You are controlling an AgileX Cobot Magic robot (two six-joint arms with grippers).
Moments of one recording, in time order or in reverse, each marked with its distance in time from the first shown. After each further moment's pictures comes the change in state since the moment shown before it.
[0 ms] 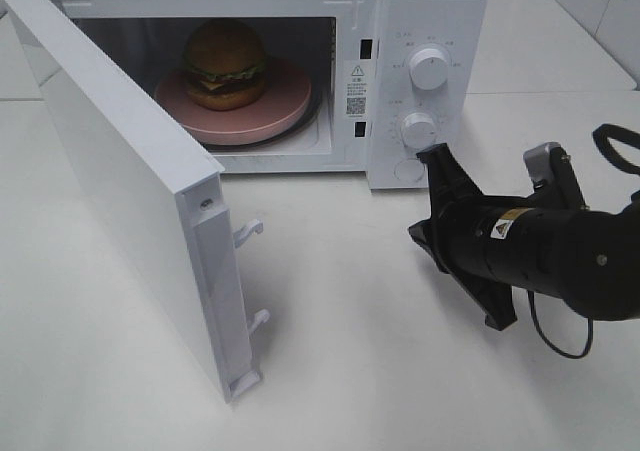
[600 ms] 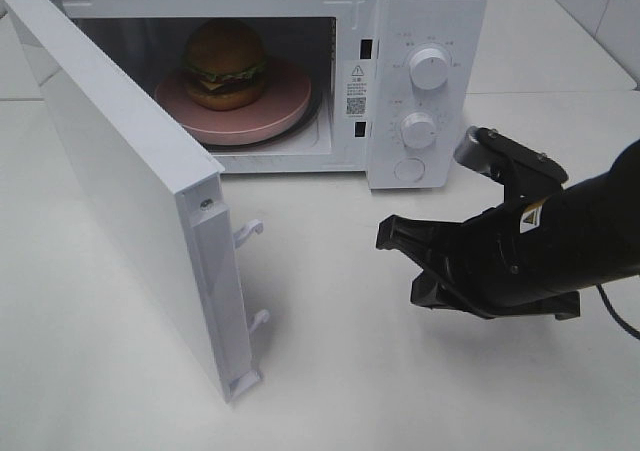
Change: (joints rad) left arm 0.000 0.000 0.000 0.000 0.000 0.000; right arm 0.000 -0.232 -0.063 -0.025 0.658 -0.724
